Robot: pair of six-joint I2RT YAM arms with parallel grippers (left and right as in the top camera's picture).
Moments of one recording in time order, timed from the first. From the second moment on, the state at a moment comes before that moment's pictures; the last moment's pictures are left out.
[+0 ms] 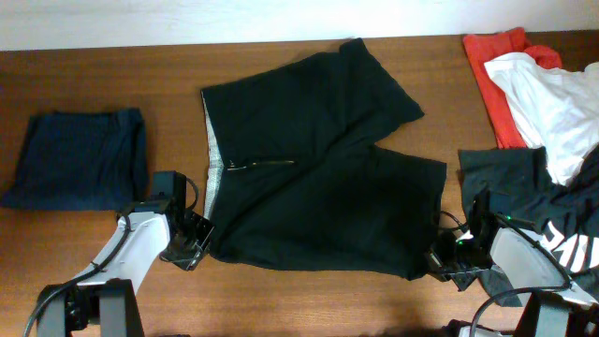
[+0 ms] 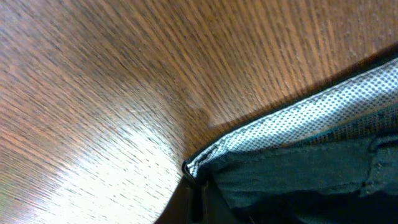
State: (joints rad) left arm 0.02 1.53 0.72 -0.73 0.16 -0.97; right arm -0.29 1.39 0.56 -0.83 -0.35 0.65
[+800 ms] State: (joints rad) left arm 0.02 1.22 1.33 -1.63 0.21 -0.38; right arm -0.29 1.28 1.46 -1.52 -0.31 0.33
